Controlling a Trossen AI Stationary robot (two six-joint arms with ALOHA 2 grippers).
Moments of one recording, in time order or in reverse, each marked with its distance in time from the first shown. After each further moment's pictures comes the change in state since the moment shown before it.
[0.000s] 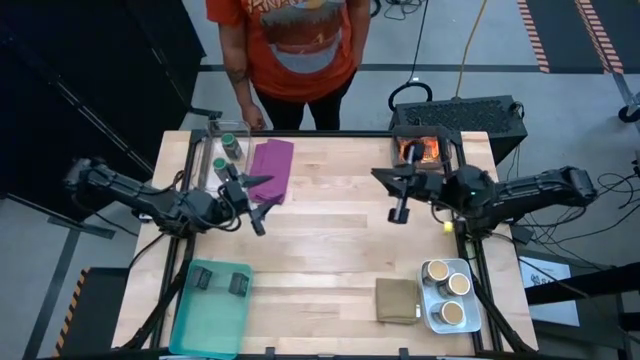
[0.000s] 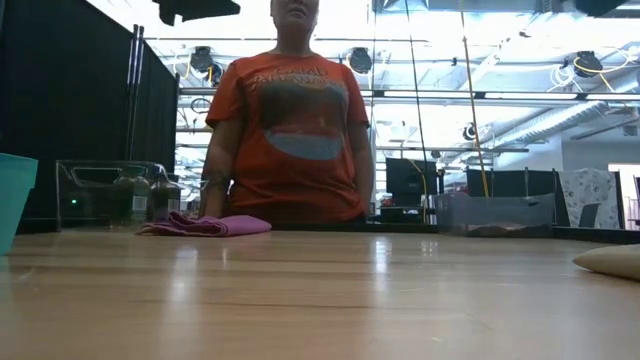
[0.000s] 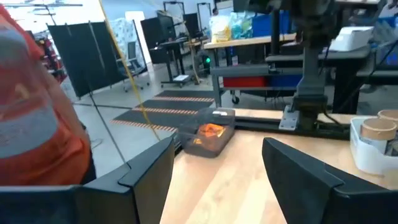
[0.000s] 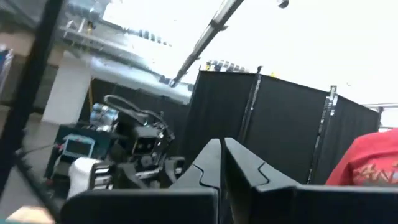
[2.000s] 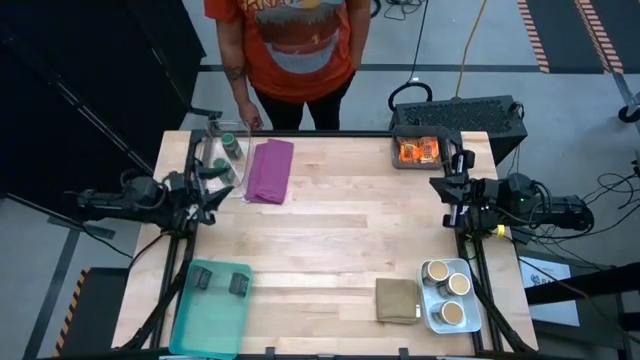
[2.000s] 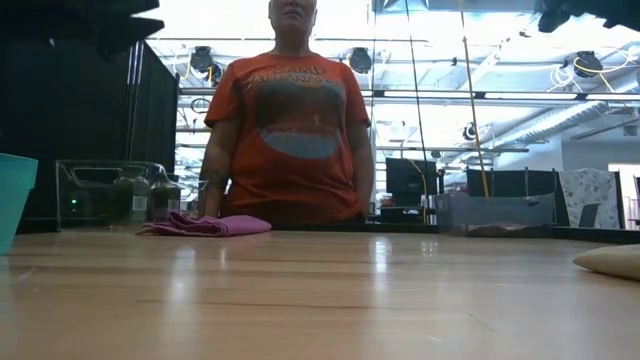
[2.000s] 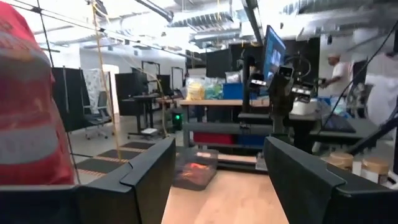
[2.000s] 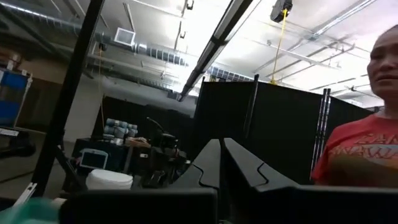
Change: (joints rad) left arm 0.190 -0.870 -0.384 -0.204 0.358 0.011; right arm -0.051 -0.830 -0.377 -0.421 -0.100 0.067
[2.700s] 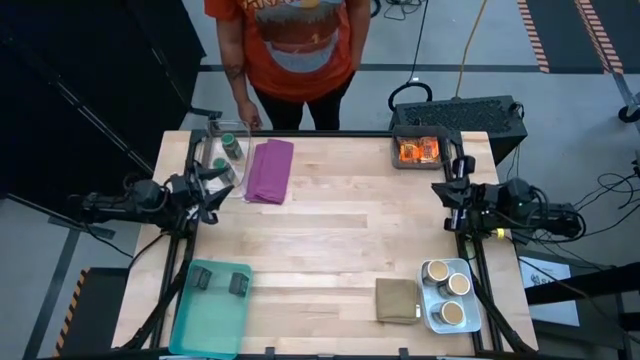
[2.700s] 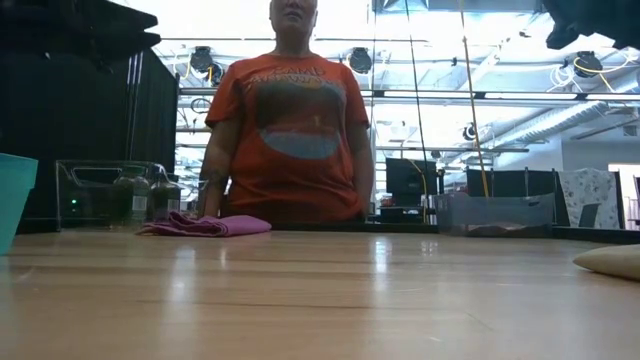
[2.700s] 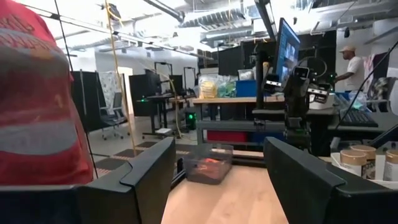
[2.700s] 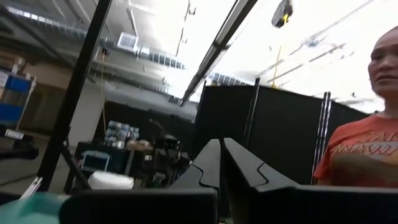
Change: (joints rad) left arm 0.000 -0.093 -0.078 -0.005 -0.051 0.046; right arm -0.023 -0.177 -0.099 -0.072 -0.033 0.001
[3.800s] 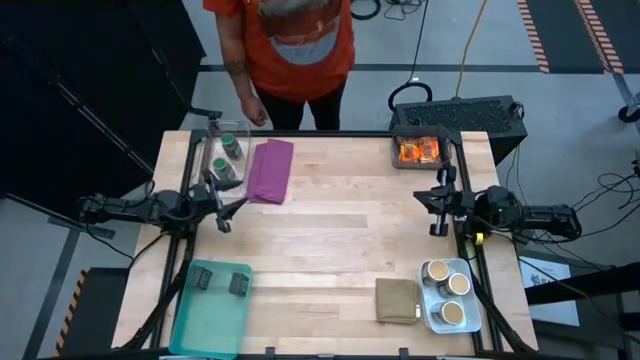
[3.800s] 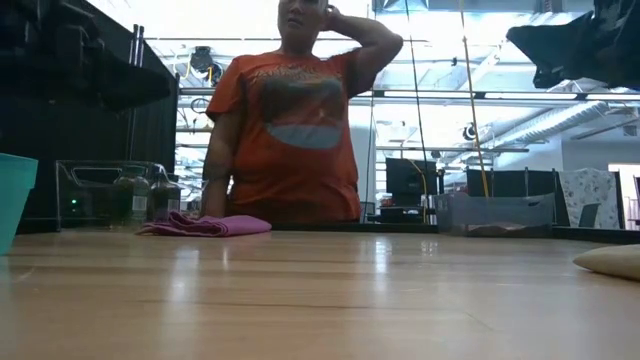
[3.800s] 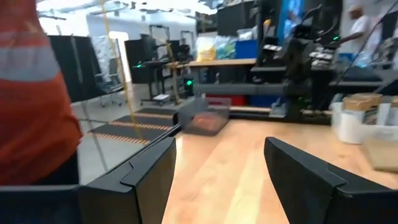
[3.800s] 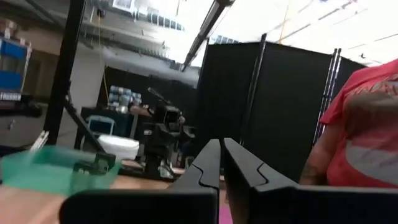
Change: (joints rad) left arm 0.000 -0.001 -0.179 0.005 -0.003 -0.087; right arm -0.005 -0.010 -0.159 0.016 0.036 0.036
